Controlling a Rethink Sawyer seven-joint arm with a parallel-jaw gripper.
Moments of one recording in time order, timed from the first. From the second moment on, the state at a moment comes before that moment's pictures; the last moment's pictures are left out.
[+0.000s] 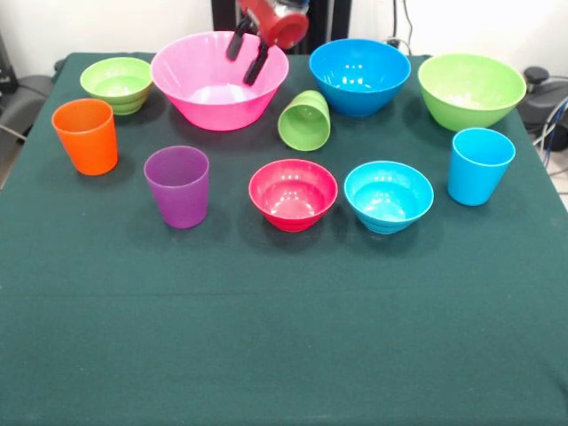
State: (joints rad) arm 0.15 -0.46 -0.53 1.88 0.14 0.07 2.58
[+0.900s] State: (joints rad) arm 0.06 -0.26 -0.55 1.89 0.14 -0.24 2.58
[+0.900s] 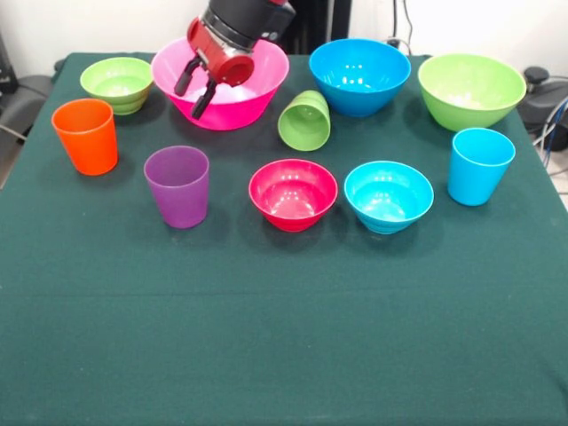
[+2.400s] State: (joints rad) arm 0.07 -0.24 -0.53 1.89 0.20 -0.34 2.58
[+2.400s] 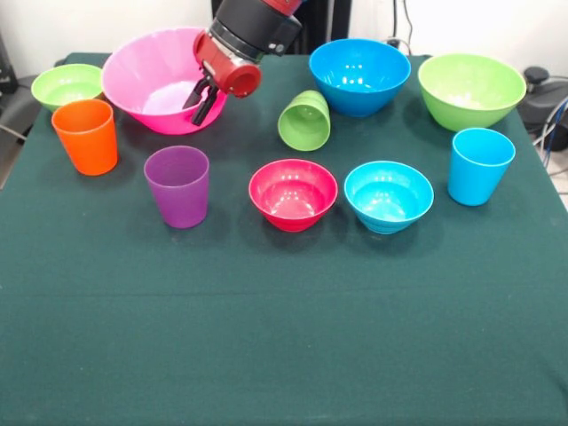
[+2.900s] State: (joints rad) arm 0.09 -0.27 -0.53 1.89 0.20 -0.29 2.58
